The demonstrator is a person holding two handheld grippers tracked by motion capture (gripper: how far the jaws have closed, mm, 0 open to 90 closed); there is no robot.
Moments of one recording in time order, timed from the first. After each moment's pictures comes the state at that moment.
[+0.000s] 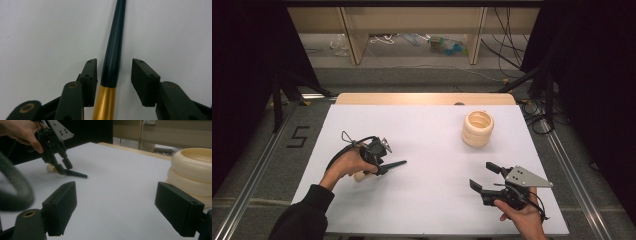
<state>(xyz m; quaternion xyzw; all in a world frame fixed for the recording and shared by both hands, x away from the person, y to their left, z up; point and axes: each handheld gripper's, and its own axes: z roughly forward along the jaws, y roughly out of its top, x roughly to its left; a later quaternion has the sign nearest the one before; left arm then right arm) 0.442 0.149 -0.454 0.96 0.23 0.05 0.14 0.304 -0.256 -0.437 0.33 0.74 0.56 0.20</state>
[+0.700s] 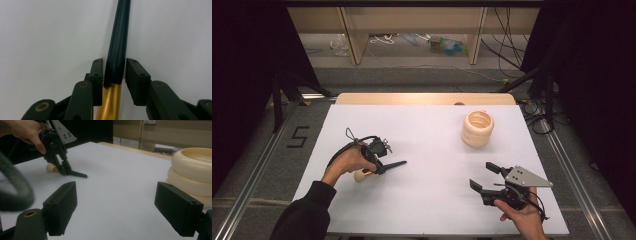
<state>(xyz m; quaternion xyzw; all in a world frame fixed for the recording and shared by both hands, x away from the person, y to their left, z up) 0.450 0.150 -0.459 0.97 0.22 0.03 0.10 0.304 -0.256 -0.437 0.33 0.74 0.56 0.20</state>
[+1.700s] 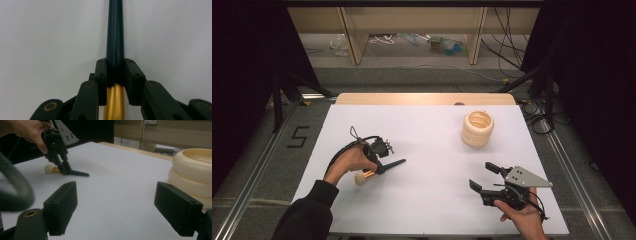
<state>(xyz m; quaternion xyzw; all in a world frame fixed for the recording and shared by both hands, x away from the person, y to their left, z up) 0.452 0.144 -0.458 0.97 0.21 0.02 0.08 0.304 -0.256 -0.436 0.33 0.74 0.55 0.20</state>
